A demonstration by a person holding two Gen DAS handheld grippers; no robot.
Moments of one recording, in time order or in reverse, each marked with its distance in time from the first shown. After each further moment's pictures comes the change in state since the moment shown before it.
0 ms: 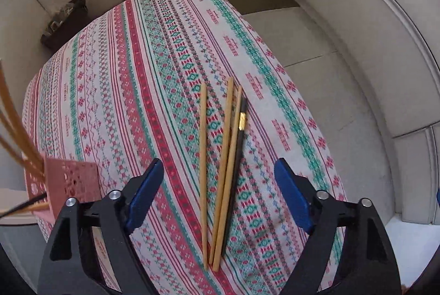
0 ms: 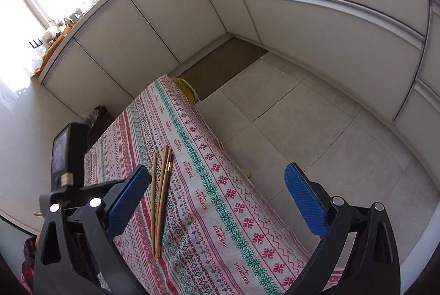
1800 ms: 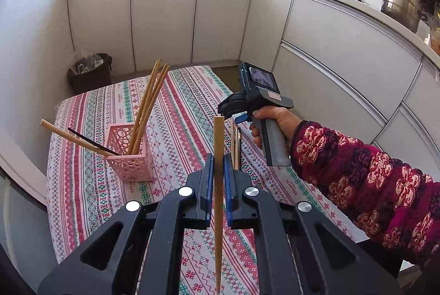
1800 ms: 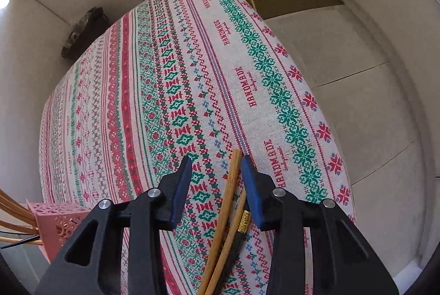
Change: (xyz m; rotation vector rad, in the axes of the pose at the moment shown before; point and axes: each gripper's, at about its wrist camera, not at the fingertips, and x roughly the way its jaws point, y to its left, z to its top) left arm -0.194 0.085 -0.197 -0.029 -0.538 -0.186; right arm 0.272 0.154 0.017 -0.286 0.470 -0.055
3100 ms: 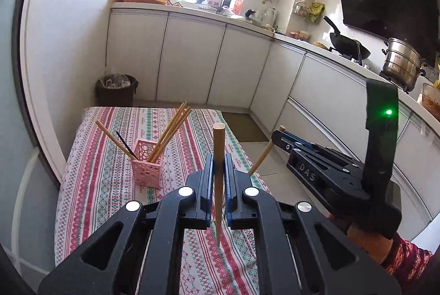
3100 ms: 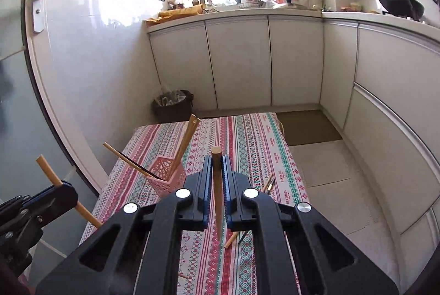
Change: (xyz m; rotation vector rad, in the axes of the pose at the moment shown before) left arm -0.112 -0.014 -0.013 -0.180 -0.257 0.057; right arm -0.301 0.068 -0.248 -0.369 -0.698 0.108
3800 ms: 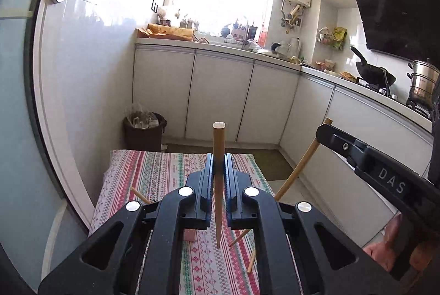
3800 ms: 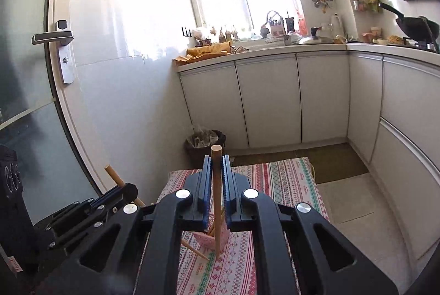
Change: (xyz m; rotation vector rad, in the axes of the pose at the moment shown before) left arm 0.017 0.032 0.072 0.009 -0.161 0.153; right arm -0.013 0.045 0.085 -0.002 -0.162 0.141
